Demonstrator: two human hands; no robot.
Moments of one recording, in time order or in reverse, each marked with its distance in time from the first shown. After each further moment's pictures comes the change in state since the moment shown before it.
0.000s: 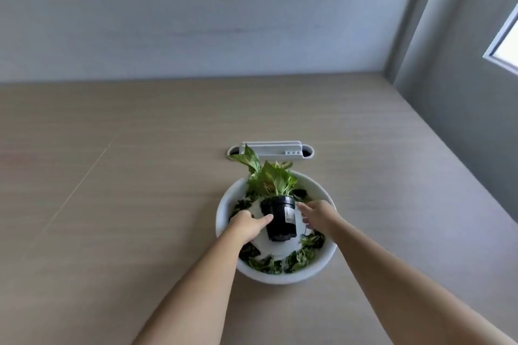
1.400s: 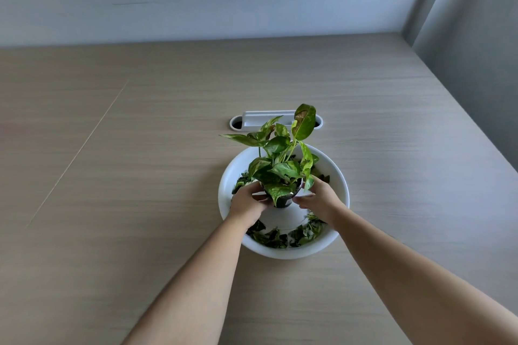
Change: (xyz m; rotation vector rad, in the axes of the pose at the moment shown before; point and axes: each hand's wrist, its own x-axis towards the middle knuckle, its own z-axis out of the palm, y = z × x) left_hand 0.003 -0.021 0.012 -0.414 0.040 0.340; right_hand 0.011 0.020 0.028 0.254 -0.079 -0.162
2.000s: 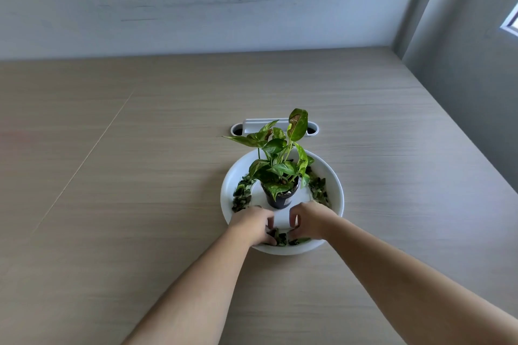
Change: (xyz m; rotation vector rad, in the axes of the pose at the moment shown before) left_hand -0.026 0.001 0.004 1.090 -0.267 0.059; right_hand -0.034 -0.012 0.012 -0.978 -0.246 -0.050
